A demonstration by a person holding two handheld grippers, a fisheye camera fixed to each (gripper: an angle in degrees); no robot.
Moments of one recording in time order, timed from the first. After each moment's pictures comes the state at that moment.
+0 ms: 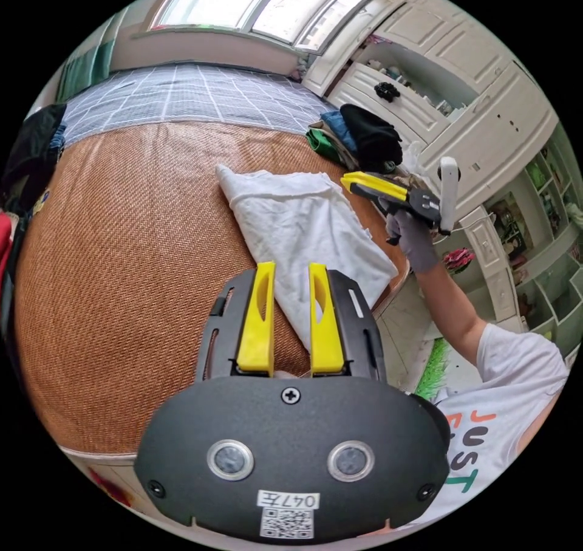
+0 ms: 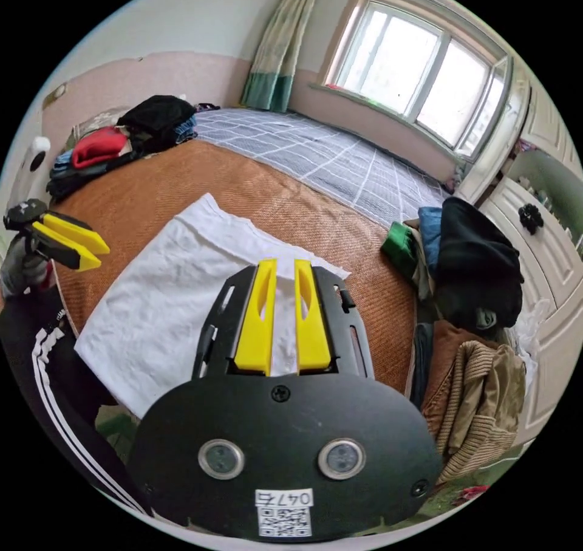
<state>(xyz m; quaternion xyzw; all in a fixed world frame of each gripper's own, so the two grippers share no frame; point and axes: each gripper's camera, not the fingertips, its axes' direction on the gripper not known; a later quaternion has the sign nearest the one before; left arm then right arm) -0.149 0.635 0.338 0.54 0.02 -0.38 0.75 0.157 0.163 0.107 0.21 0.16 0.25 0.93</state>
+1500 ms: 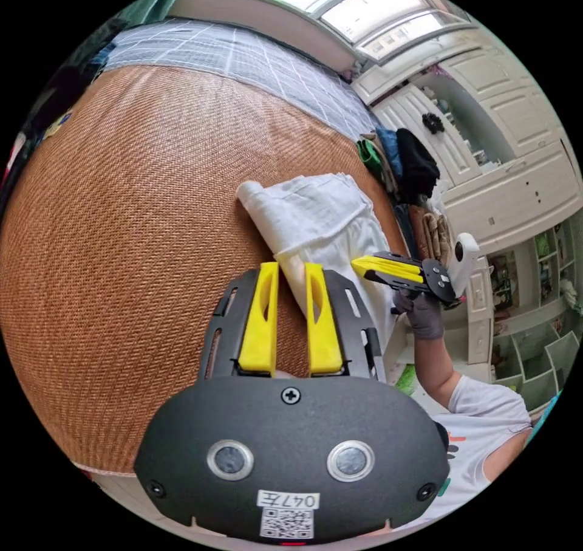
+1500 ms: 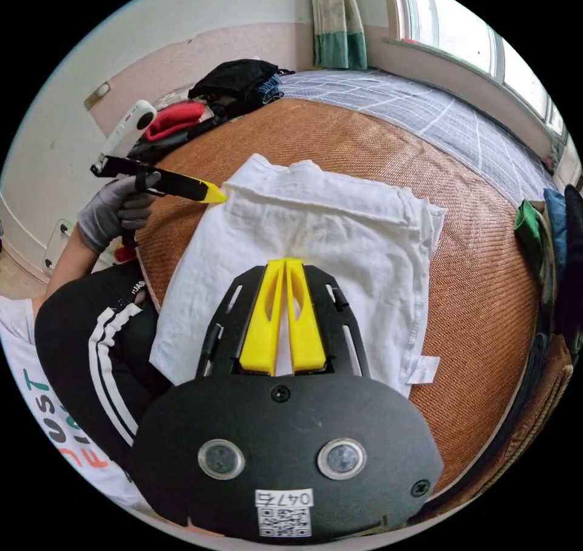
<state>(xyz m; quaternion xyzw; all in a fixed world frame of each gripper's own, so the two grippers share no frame) -0.307 0.721 0.563 0.54 0.11 -0.44 0.70 0.156 0.137 0.207 0.19 -0.09 0.18 0.96</state>
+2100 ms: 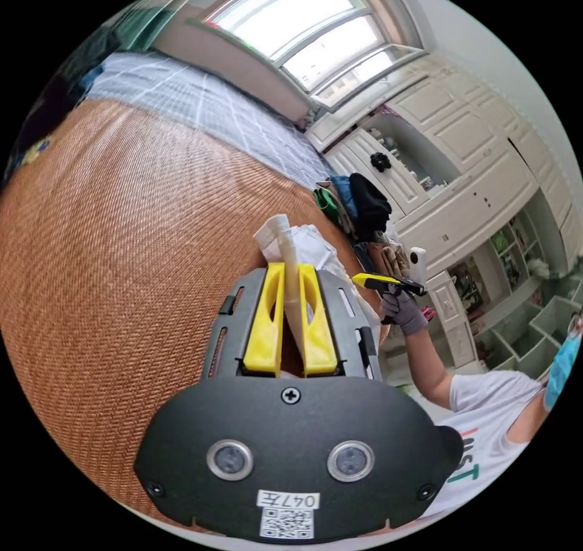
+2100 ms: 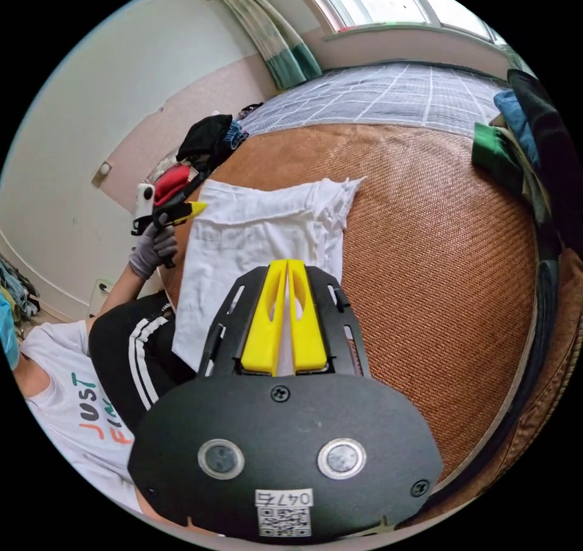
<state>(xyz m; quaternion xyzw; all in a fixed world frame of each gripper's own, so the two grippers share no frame) -0.211 0.702 0.473 0.66 0.07 -0.35 0.66 0.271 0.250 0.233 0.23 -0.19 0.28 0.91</state>
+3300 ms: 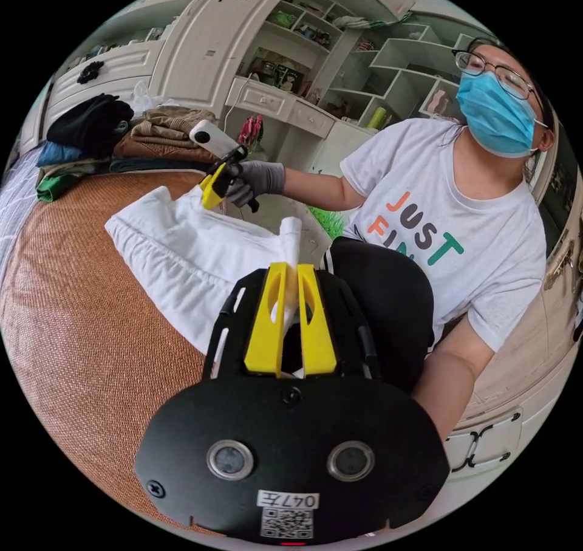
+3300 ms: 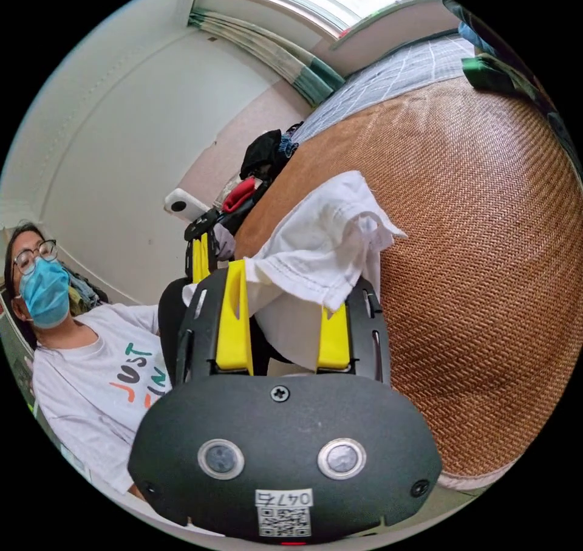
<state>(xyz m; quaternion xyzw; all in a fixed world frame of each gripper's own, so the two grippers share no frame) 0.161 0.445 0.276 0.43 0.05 0.24 0.87 0.248 0.391 0.296 0.34 -0.37 0.29 0.82</state>
